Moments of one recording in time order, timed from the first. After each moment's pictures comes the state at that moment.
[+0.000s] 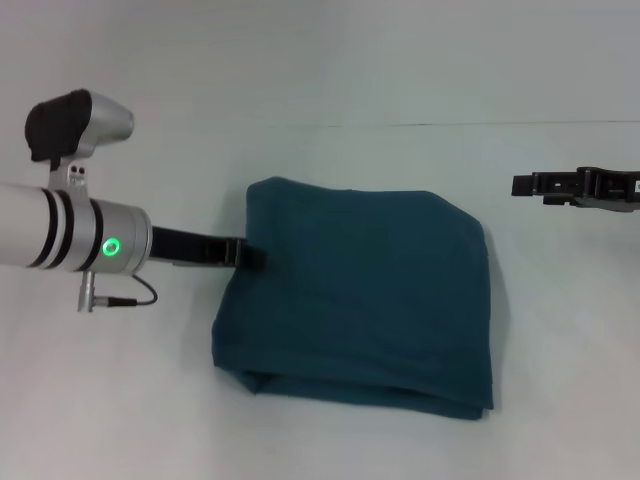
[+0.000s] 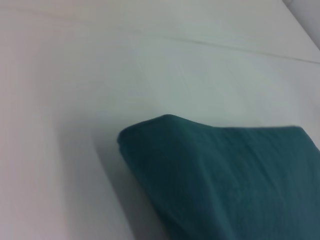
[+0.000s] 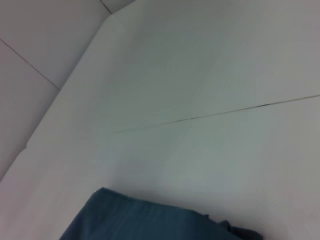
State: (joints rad) left arm -0.78 -2.11 0.73 0.62 2.40 1.15 -2.28; right arm 0.67 1.92 -0.69 -0.61 -2.14 -1.26 2.22
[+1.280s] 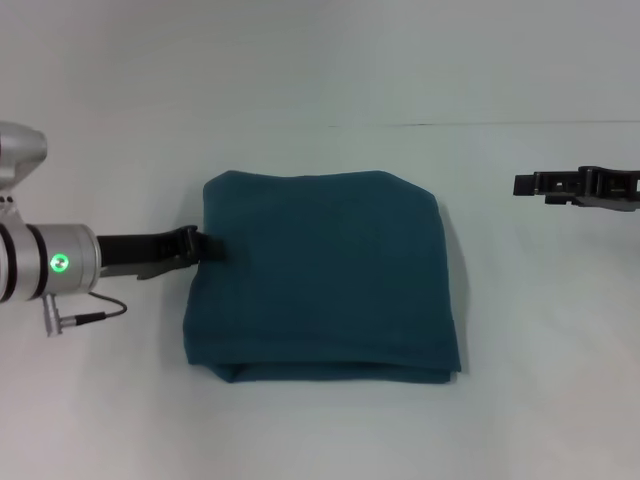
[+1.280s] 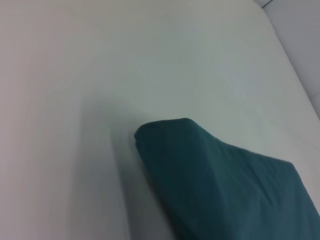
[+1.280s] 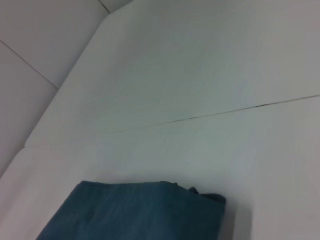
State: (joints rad) left arm -0.70 -2.10 0.54 0.57 2.32 1.15 -2.30; right arm 0.67 1.92 -0.69 -0.61 -2.14 -1.26 2.22
